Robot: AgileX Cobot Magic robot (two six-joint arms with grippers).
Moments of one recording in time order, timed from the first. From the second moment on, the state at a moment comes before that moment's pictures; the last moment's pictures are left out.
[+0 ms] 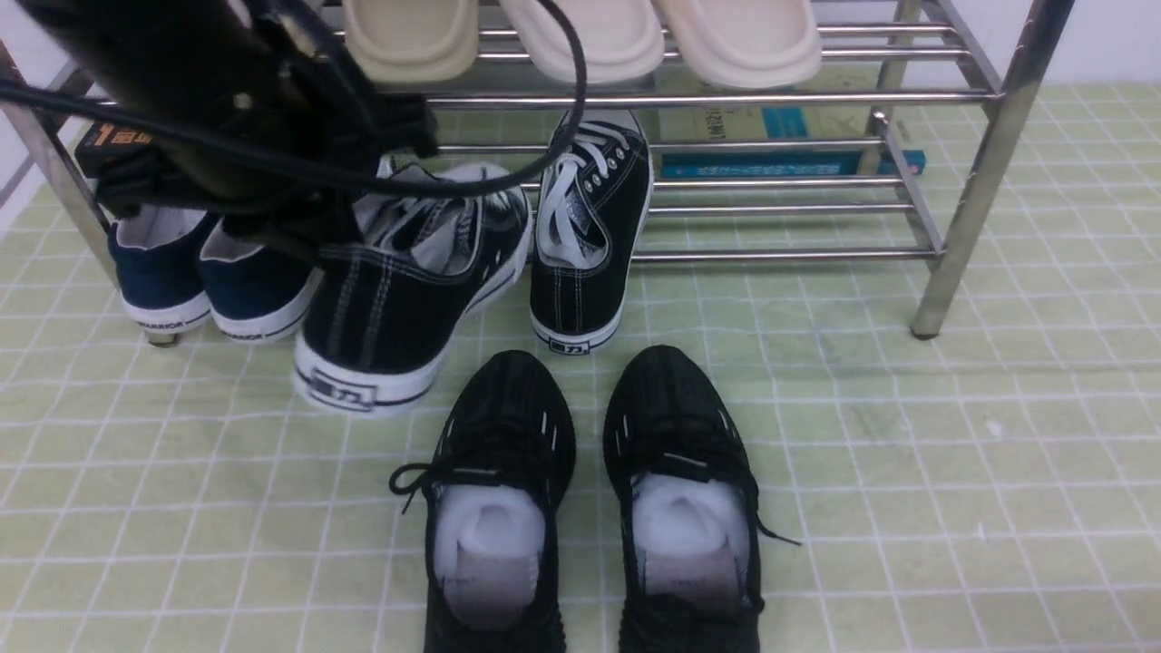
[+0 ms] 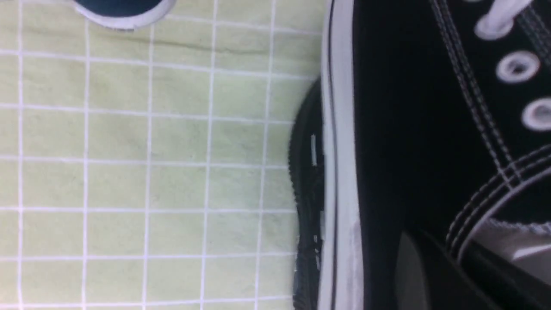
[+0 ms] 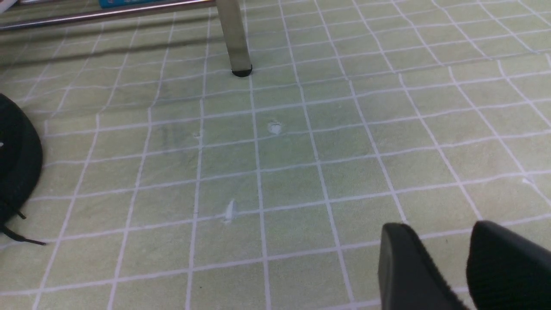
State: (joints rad) right arm -0.08 -0.01 0.01 0.07 0.39 0.09; left arm -0.39 1.47 -1.56 -0.02 1.24 -0.44
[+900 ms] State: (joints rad) right arm -0.08 -0.01 0.01 0.07 0.39 0.09; left arm -0.38 0.91 -0.78 0.26 1.06 -0.81
